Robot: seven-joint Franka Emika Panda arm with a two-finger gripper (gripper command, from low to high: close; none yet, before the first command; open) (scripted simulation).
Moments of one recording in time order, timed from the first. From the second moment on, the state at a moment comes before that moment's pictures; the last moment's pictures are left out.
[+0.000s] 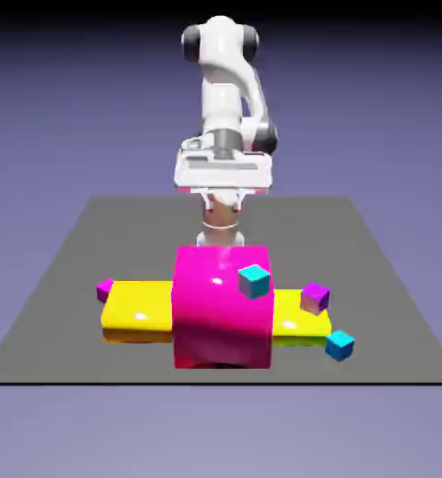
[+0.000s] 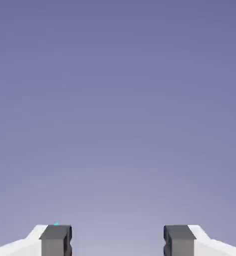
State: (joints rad) arm 0.04 -0.53 -0.03 -2.77 0.00 3.02 0.76
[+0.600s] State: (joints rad) arm 0.22 0.12 0.08 -2.35 -0.16 2.77 0.95
